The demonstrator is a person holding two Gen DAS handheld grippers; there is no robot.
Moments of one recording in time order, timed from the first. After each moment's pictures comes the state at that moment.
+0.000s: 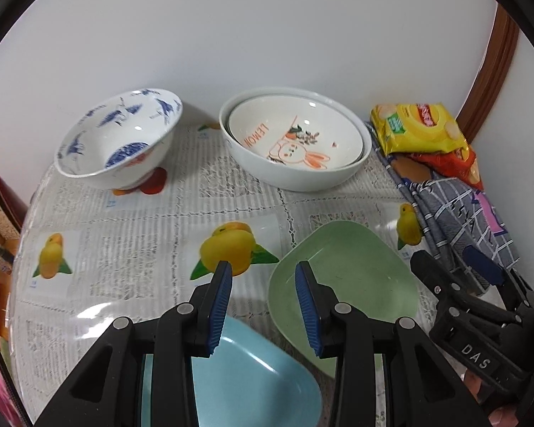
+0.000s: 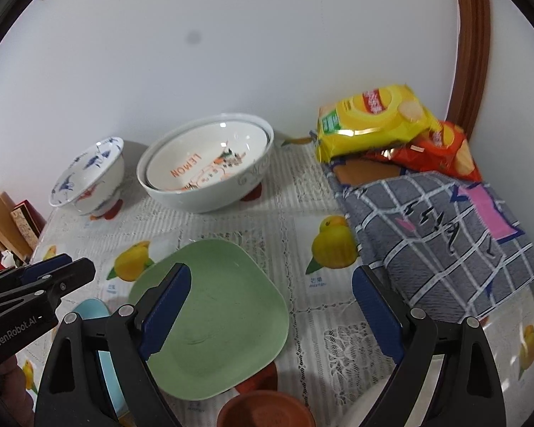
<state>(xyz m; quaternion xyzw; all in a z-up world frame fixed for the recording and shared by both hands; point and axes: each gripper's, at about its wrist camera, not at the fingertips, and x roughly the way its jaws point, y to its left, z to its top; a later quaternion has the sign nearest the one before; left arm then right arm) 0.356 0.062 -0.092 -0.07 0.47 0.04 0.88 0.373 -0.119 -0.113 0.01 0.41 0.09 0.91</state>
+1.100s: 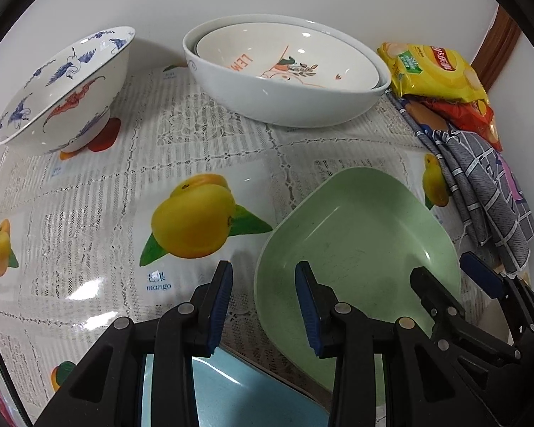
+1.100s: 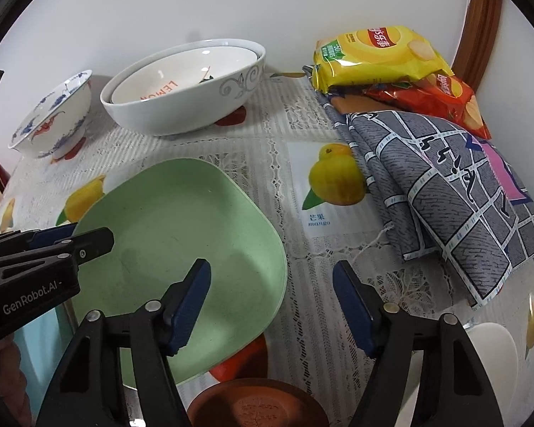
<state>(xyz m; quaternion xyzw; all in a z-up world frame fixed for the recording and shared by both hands) 0.390 0.055 -0.162 -0.06 0.54 0.01 0.84 0.373 -0.102 -0.177 -0.03 0.47 0.05 0.88</state>
